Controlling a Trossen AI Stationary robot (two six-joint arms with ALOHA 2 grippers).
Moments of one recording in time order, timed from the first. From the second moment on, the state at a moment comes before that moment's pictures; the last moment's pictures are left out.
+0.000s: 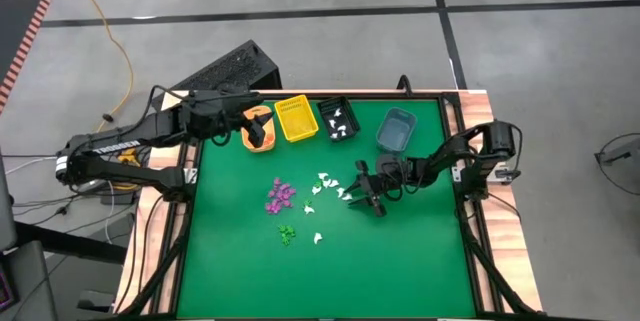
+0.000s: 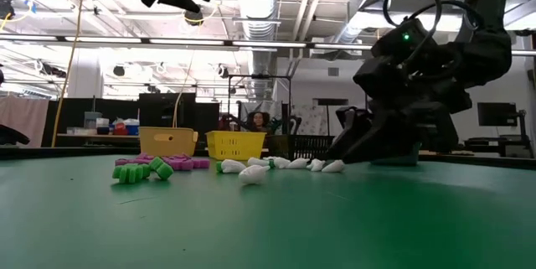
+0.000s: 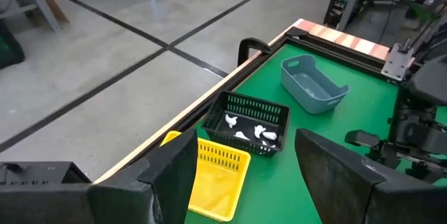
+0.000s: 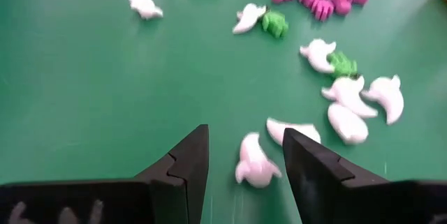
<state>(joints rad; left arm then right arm) 0.26 0.99 1.04 -0.38 -0.38 -0.16 -0.09 1.69 0.39 0.84 -0.33 -0.31</state>
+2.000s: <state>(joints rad) 0.26 0.99 1.04 -0.37 -0.37 -0.13 -0.03 1.68 0.44 0.78 -0.14 0.06</state>
